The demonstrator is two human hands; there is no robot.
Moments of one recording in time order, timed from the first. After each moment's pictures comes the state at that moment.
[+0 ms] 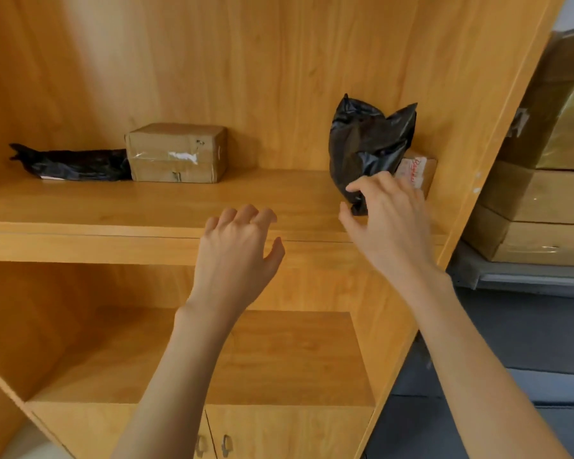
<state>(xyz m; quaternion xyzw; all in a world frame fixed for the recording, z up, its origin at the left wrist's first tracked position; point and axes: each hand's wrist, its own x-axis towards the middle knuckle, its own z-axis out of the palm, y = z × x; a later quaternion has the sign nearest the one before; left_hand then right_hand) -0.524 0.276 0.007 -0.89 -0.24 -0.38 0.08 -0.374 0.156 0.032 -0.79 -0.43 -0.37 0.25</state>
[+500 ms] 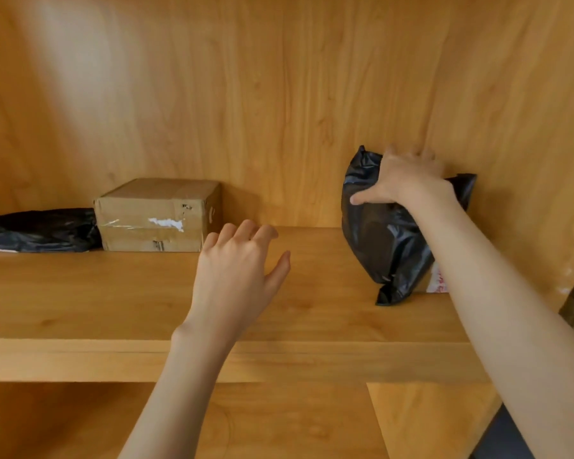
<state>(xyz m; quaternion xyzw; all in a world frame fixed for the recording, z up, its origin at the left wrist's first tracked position) -0.437 0.376 0.045 -0.88 -0.23 -0.42 0.09 -0.238 0.285 0.159 -0.96 -0.27 -0.12 0.01</state>
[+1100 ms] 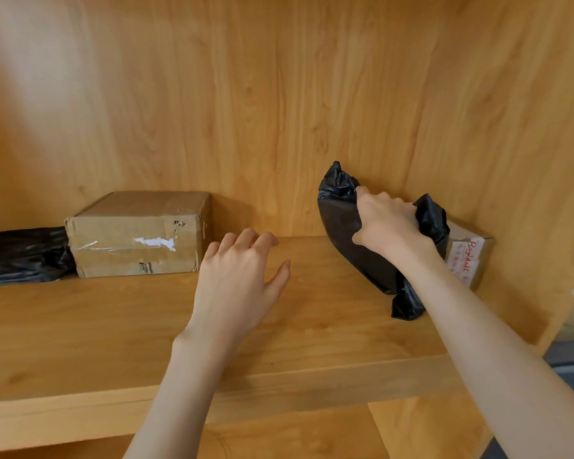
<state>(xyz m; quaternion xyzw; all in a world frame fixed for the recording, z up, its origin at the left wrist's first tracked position) -0.424 0.420 0.044 -0.90 -0.18 -0.40 0.04 -0.256 0.305 0.110 -0.93 -0.31 -0.17 0.06</state>
